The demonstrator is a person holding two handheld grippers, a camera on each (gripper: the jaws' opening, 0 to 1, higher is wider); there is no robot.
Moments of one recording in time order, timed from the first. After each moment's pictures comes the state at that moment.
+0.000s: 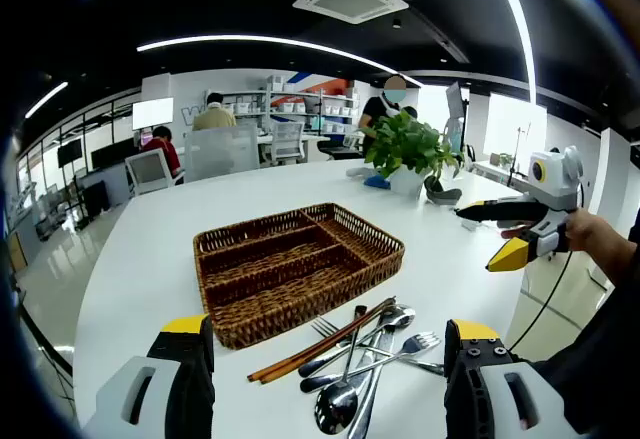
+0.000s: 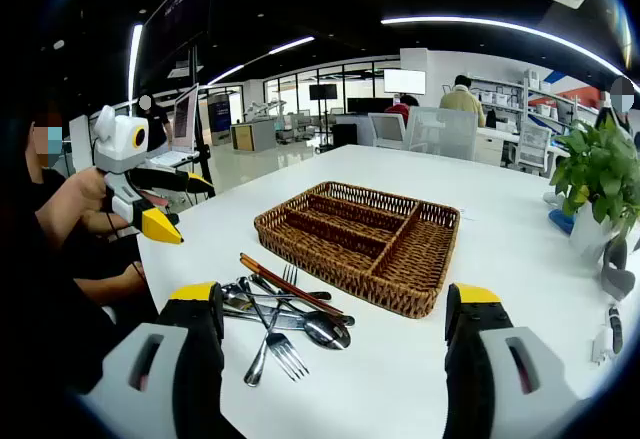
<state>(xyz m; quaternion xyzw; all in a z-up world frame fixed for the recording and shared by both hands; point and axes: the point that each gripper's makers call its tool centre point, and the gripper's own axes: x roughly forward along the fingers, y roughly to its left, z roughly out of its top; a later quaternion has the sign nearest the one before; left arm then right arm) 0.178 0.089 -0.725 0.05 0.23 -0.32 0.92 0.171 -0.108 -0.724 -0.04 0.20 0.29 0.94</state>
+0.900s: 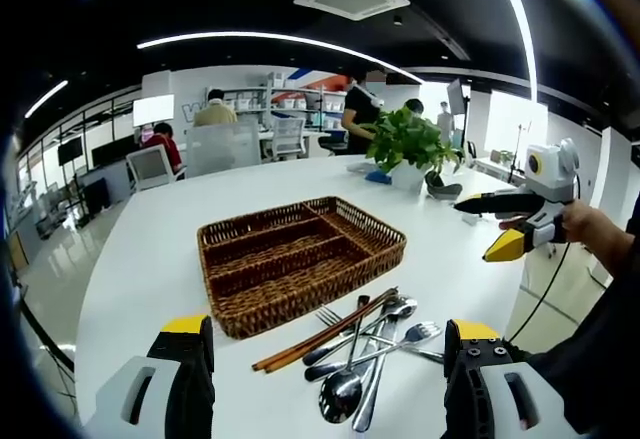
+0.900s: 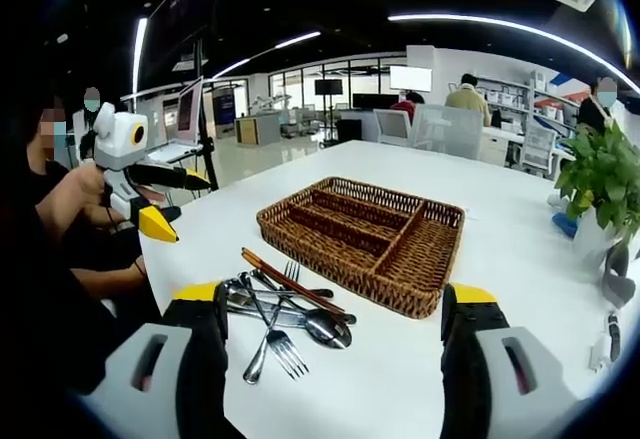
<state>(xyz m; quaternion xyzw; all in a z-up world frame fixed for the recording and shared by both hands) 0.171 0.099 -0.731 0.05 0.24 -0.32 0.91 0.172 -0.104 -0.727 -0.06 0.21 0.30 0.93</state>
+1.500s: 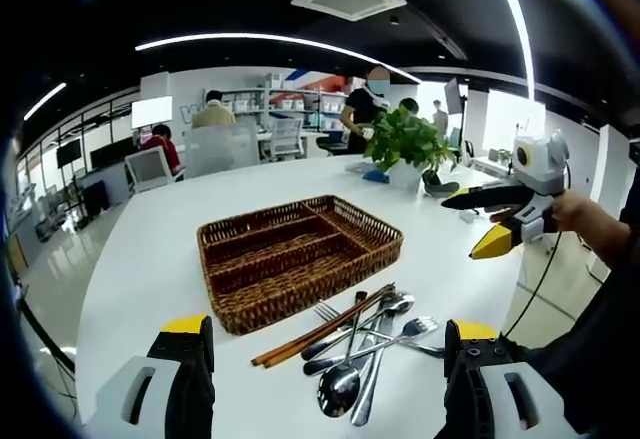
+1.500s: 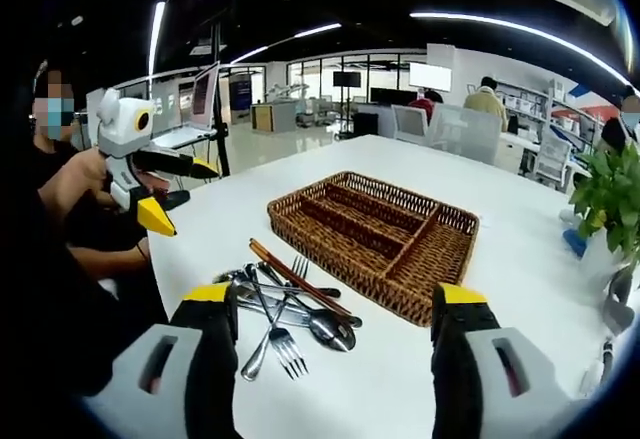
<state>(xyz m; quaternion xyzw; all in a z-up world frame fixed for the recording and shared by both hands) 0.163 0.101 -0.732 0.06 0.24 -0.33 0.91 0.175 -0.087 -0.730 -0.10 0.22 0.33 0.91</state>
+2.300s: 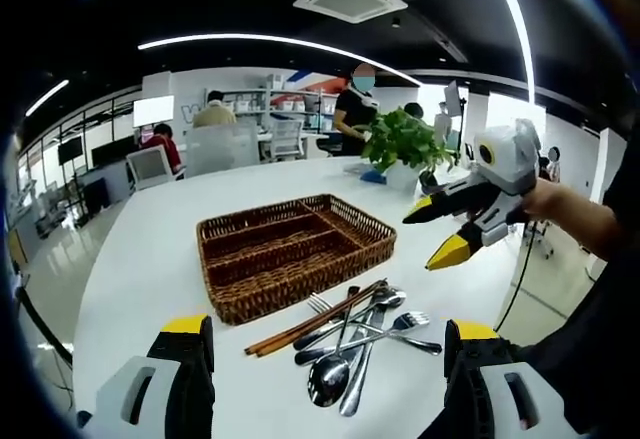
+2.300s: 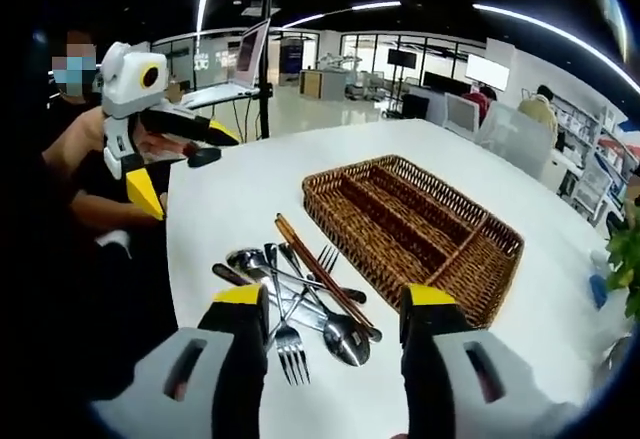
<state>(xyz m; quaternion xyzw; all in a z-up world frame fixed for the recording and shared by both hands) 0.146 0.099 -0.733 0.05 0.24 -0.32 0.91 0.186 -0.047 -0.752 -0.18 0.25 0.42 0.85</state>
